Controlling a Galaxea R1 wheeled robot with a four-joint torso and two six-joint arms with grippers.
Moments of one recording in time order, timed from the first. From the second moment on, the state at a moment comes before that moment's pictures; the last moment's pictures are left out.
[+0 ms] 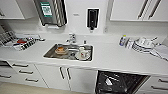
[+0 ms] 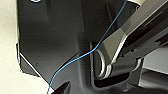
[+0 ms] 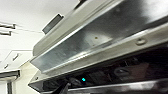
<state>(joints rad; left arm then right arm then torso) 1.58 2.90 -2.58 0.82 -0.21 -0.70 -1.10 2.54 -2.00 -0.38 0.17 0.87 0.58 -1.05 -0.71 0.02</state>
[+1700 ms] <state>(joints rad) 1.59 2.91 -2.58 0.82 -0.21 -0.70 -1.04 2.14 -1.65 -0.43 0.22 1.02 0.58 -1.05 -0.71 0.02</state>
